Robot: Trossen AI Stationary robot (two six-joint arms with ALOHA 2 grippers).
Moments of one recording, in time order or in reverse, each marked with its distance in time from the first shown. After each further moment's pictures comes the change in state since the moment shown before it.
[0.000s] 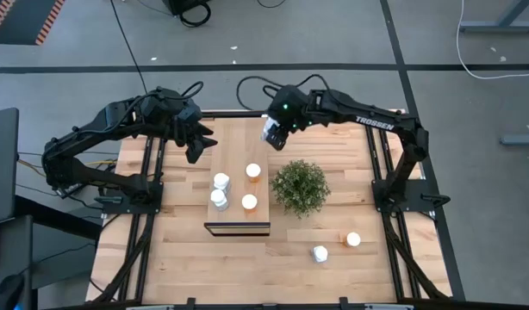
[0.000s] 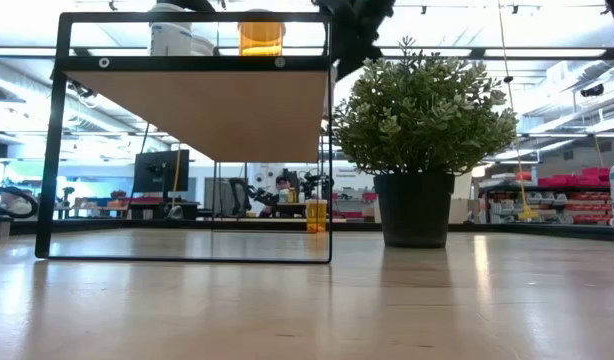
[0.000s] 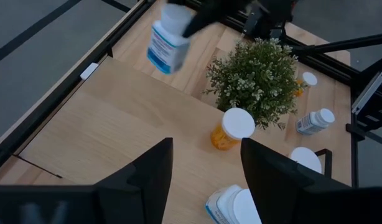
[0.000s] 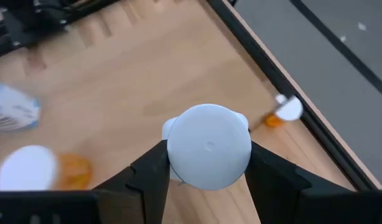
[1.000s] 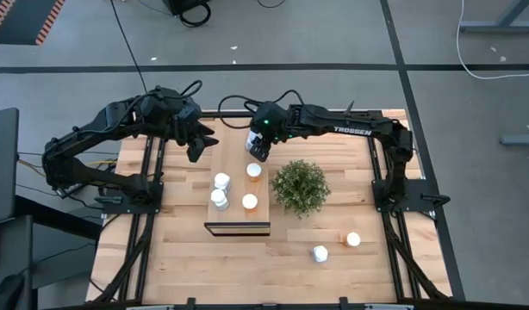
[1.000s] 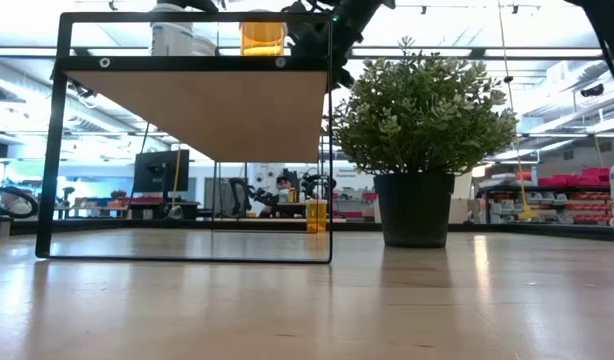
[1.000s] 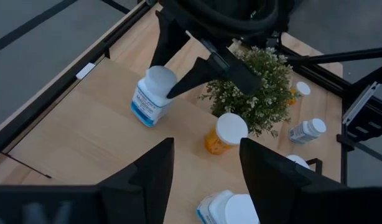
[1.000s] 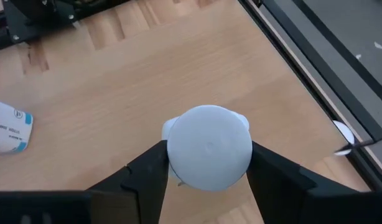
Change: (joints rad) left arm 0.000 0.000 0.000 0.022 0.006 -0.053; right arm 0.063 0.137 -0.023 0.188 0.019 -0.028
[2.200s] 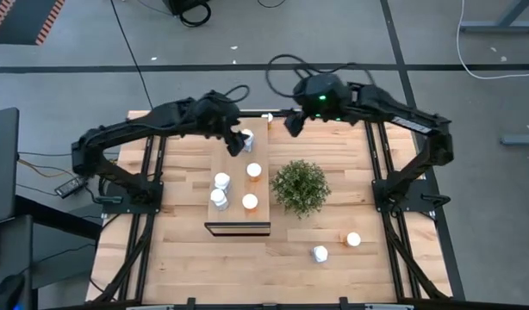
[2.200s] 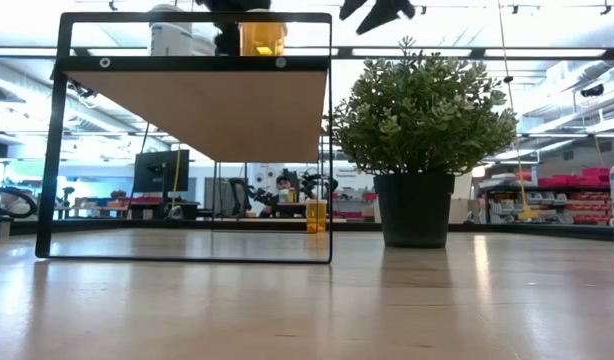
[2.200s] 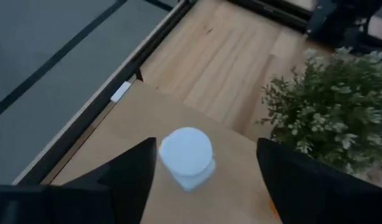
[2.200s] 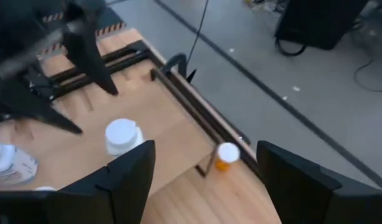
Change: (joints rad) left arm -0.001 0.284 0.001 0.203 -0.194 0.088; right arm -0.013 -0.346 0.001 -0.119 0.217 0.010
